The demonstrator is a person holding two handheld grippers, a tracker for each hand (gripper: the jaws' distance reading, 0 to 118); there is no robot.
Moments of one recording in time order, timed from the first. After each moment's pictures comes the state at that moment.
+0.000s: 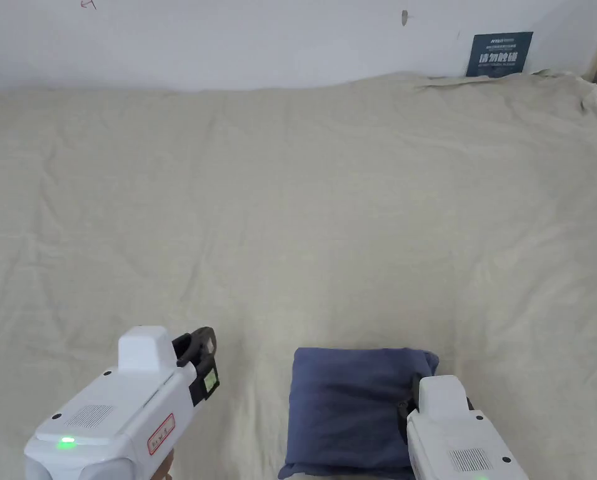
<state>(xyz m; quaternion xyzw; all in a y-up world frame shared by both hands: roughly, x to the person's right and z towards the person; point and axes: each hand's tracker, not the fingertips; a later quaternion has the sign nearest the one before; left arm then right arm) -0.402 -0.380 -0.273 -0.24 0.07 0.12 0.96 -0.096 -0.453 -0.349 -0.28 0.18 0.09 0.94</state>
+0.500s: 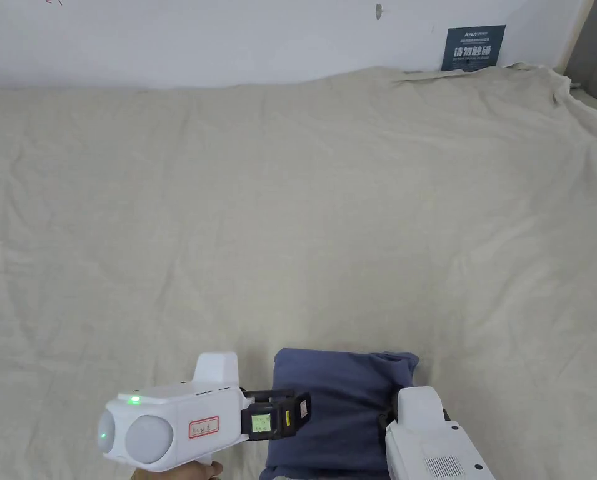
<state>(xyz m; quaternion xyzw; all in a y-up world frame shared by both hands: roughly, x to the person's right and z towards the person) -0.368 -0.442 -0.334 -0.43 -0.12 0.22 0.87 -0.096 -0.498 -0.354 -0.30 0.16 0.07 0.94</state>
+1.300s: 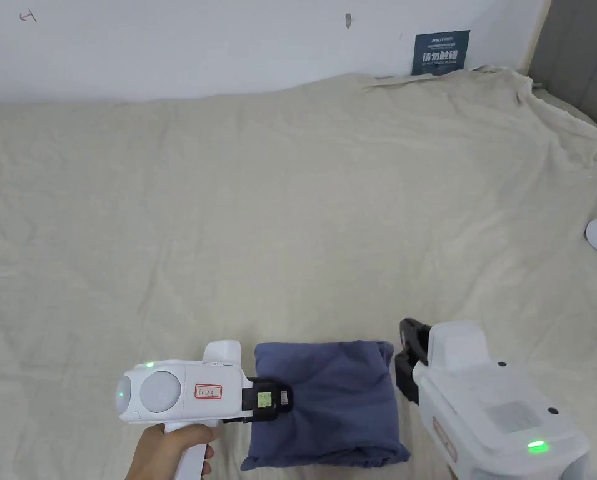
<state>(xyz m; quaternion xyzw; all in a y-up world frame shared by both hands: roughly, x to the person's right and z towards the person) -0.362 -0.452 -0.365 -0.49 -0.14 0.24 0.83 -0.042 -0.379 -0.350 -0.20 0.22 0.04 0.95</state>
